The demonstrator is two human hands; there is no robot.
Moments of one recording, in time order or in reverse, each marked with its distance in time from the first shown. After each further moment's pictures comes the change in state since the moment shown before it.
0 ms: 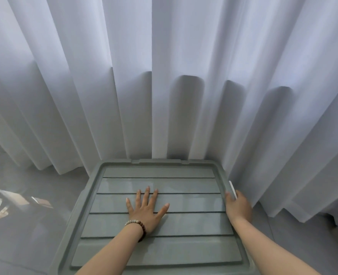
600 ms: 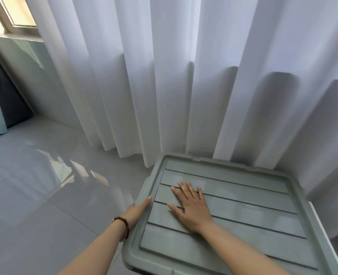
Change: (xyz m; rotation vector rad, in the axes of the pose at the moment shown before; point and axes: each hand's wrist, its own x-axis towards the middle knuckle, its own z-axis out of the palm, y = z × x) left_hand -0.046 -0.200 -0.030 -1.110 -0.059 -0.594; right_hand -0.162 -0.146 0.152 -0.414 -0.651 -1.041
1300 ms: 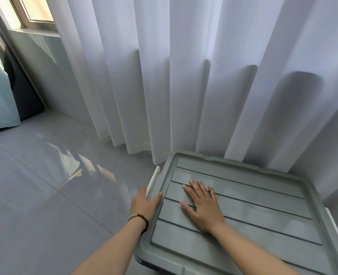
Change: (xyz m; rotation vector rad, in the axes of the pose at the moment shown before) left_hand -0.014 0.009 0.012 0.179 0.463 0.428; right_hand 0.001 -0.002 -0.002 -0.017 0.034 -0.006
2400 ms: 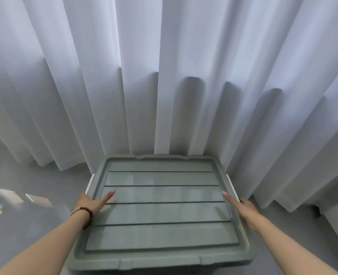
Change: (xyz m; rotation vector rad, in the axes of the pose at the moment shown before) left_hand -0.005 0.052 0.003 0.171 -0.217 -0.207; right_hand -0.195 0.192 -0.098 0.905 0.322 1.010
